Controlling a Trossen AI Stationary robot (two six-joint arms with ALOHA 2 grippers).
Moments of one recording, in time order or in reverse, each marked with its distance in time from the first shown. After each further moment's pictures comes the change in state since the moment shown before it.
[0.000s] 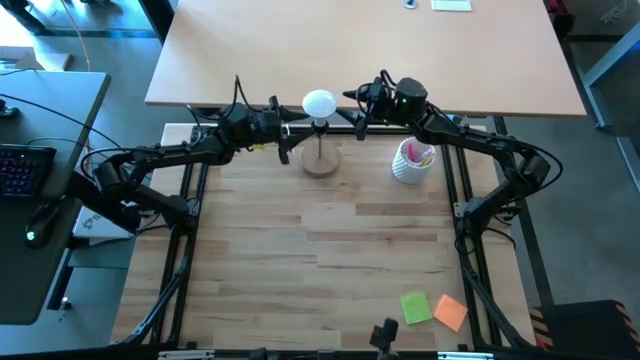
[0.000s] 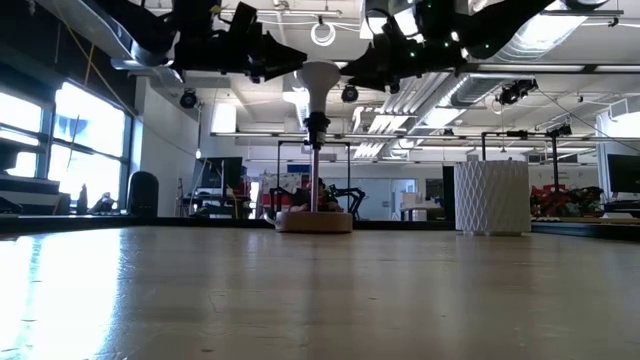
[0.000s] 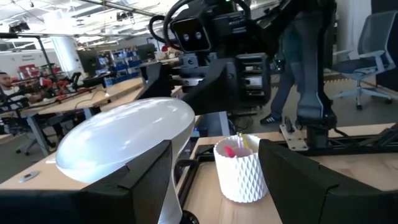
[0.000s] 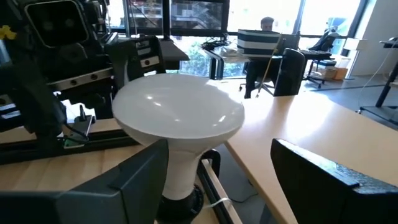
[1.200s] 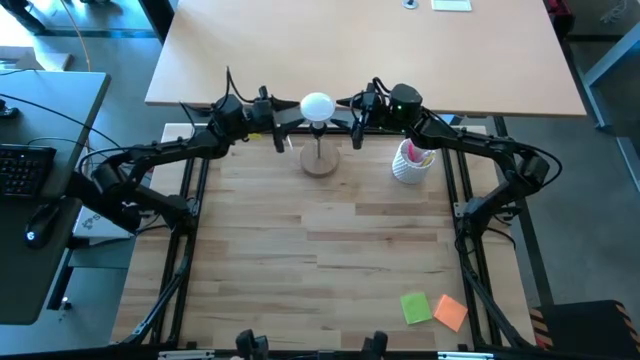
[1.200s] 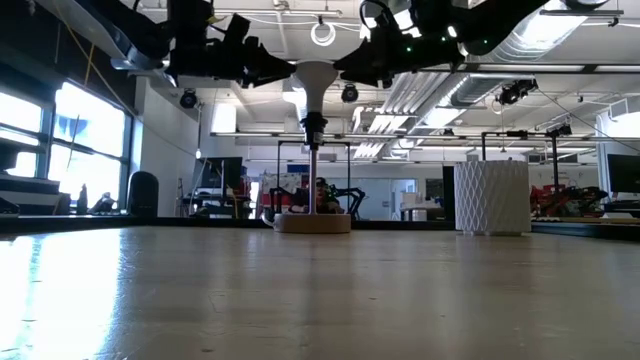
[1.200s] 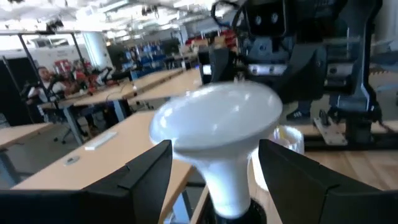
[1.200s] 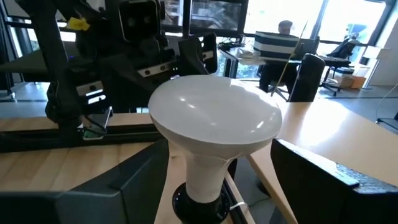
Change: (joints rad) left arm 0.113 -0.007 0.000 -0.019 0.001 0.022; right arm 0.071 0.000 0.000 -0.007 0.001 -0.045
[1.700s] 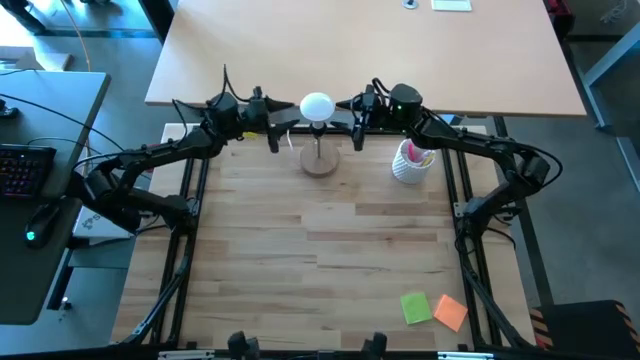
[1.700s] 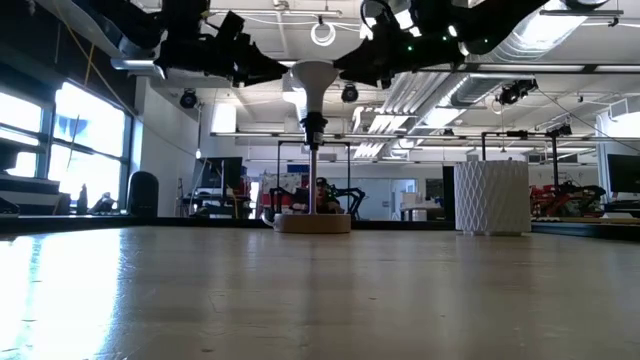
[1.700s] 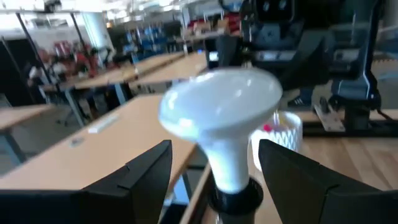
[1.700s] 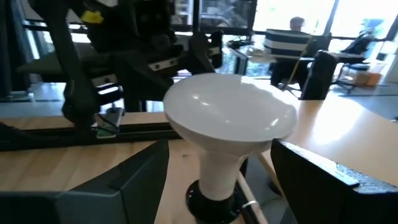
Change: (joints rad) left arm 0.016 -0.077 0.001 -0.156 -0.006 0.011; right arm -0.005 -0.003 0.000 -0.017 -0.038 0.014
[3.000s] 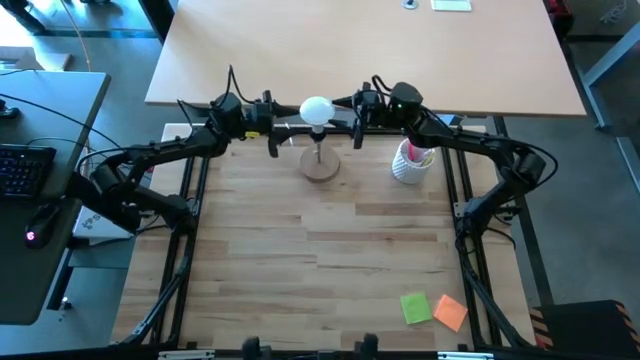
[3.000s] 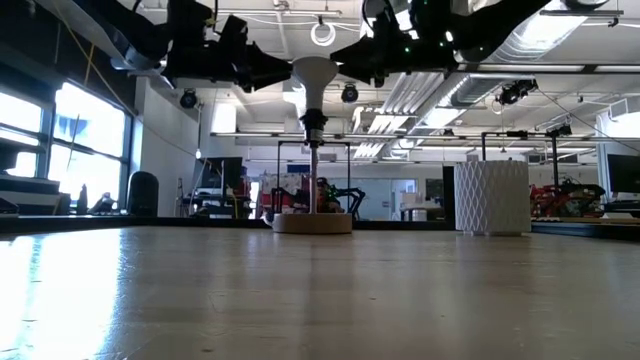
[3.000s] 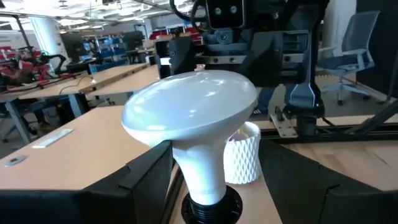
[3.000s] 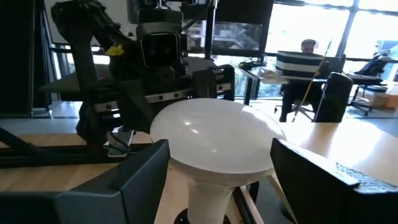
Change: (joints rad) left arm 0.002 0.068 -0.001 0.106 0.192 -0.060; right arm -0.001 0.046 0.003 0.125 -0.094 0.037
